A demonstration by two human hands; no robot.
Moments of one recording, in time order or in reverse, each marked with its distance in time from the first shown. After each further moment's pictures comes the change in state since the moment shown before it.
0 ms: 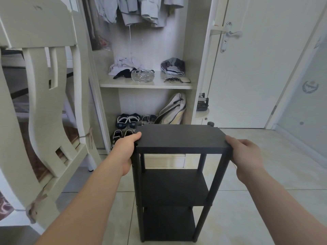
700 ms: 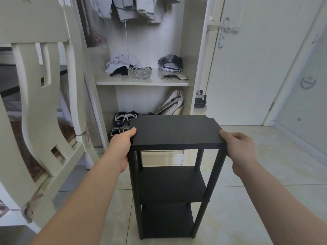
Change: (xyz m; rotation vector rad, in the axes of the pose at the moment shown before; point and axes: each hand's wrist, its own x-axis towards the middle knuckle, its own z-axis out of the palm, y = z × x) left_hand 0.007 -0.002 0.002 -0.015 0.030 0.012; right_hand 0.006 -0.002 0.004 -0.054 -0.022 -0.046
